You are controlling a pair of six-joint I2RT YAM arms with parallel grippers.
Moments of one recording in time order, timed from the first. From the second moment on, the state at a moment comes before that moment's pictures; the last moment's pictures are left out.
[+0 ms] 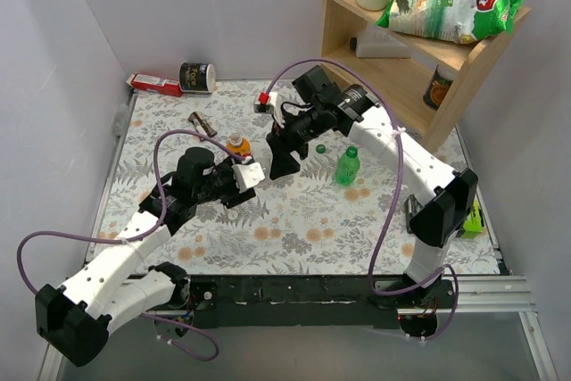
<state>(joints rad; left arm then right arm) -0.55 0.92 0.77 -0.39 0.31 0.65 0.76 1.79 1.92 -1.06 -0.78 -0.30</state>
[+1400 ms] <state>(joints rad) -0.56 1.00 0.92 -0.84 0.63 0.80 1.03 1.27 1.40 -0.86 -0.46 -1.08</state>
